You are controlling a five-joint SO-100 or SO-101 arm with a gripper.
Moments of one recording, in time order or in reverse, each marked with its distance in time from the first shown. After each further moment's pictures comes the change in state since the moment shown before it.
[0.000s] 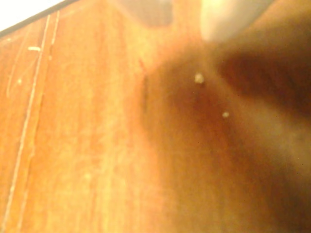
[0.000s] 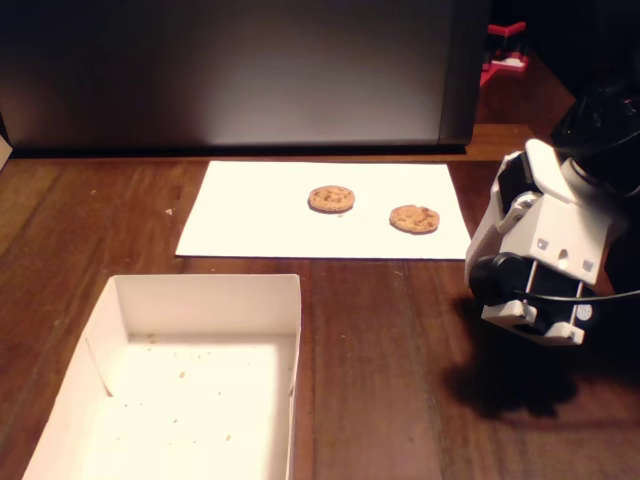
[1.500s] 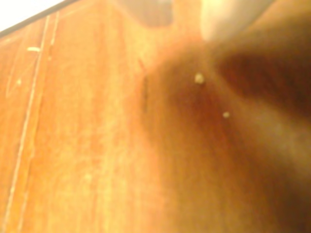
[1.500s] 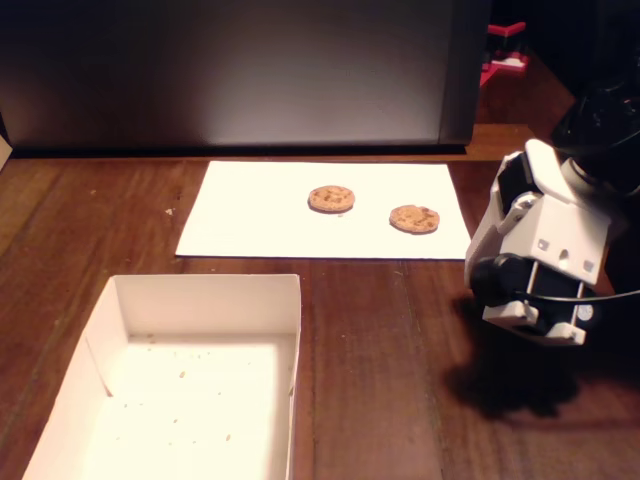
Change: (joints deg) arm 0.0 0.0 0.2 -1.1 -2.7
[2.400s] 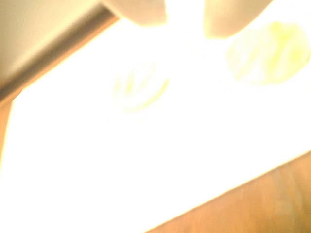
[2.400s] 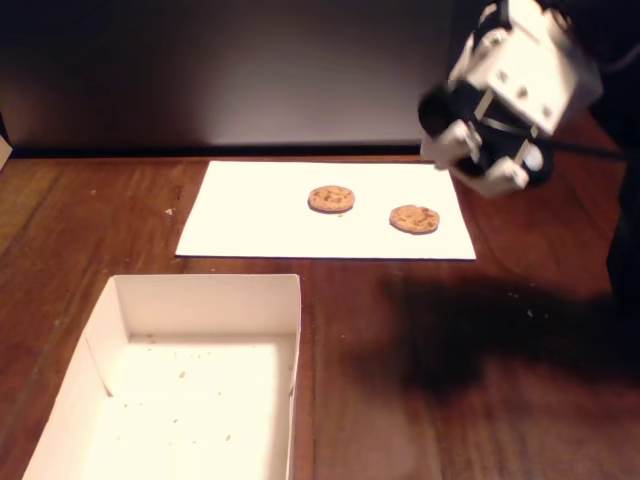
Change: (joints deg) arm 10.8 -31.5 -35.2 -10.9 5.1
